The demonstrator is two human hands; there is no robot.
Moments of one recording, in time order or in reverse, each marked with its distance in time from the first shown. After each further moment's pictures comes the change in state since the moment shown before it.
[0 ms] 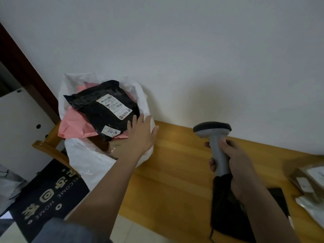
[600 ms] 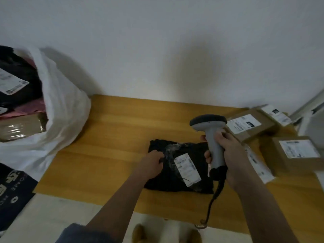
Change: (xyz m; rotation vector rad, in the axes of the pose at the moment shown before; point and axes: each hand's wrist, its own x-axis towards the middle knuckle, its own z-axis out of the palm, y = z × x) left_hand -0.144 0.224 0.219 -0.093 -0.718 0.202; right_hand -0.013 0.010 -0.266 0.018 0.197 0.115
